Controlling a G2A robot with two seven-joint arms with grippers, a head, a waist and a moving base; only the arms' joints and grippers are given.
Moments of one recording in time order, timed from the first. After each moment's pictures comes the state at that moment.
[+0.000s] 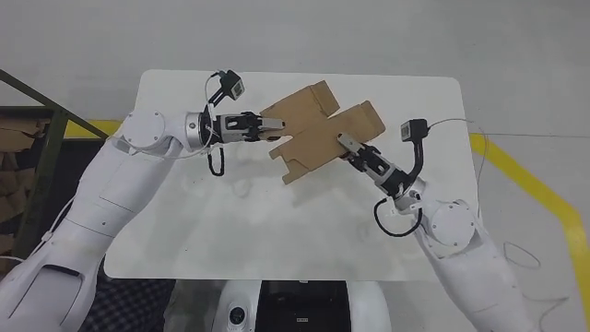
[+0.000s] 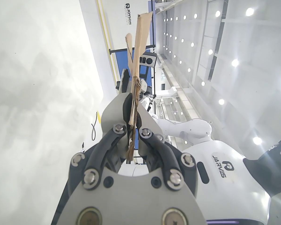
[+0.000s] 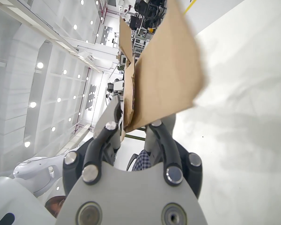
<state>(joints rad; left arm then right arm) 0.90 -0.91 -1.03 -1.40 -0.65 -0.20 -1.12 -1.40 -1.13 1.20 -1.76 0.20 -0.31 0.46</state>
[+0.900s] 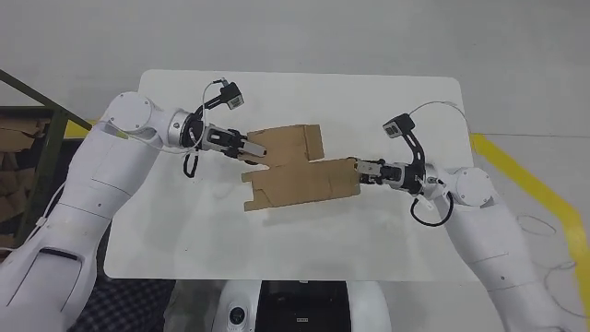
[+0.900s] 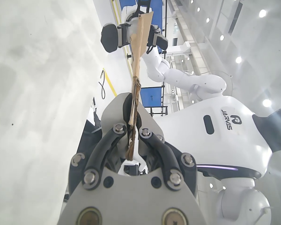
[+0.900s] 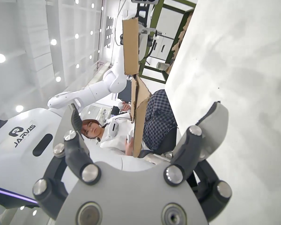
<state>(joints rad) 0.79 -0.92 -1.00 -1.25 -0.63 -0.26 -1.54 -1.13 -1.12 1.16 -1.39 0.54 -0.46 1.24</state>
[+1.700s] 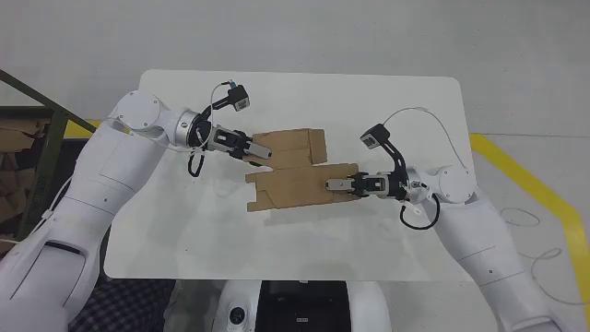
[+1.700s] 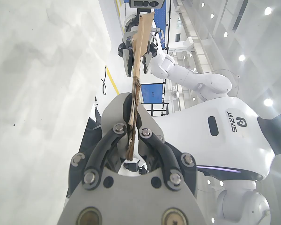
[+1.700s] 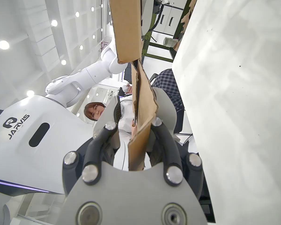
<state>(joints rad) 0.75 -0.93 -0.94 -1.21 -0.63 -0.28 -1.54 -1.09 -1.14 1.07 -1.35 0.55 -0.45 1.32</state>
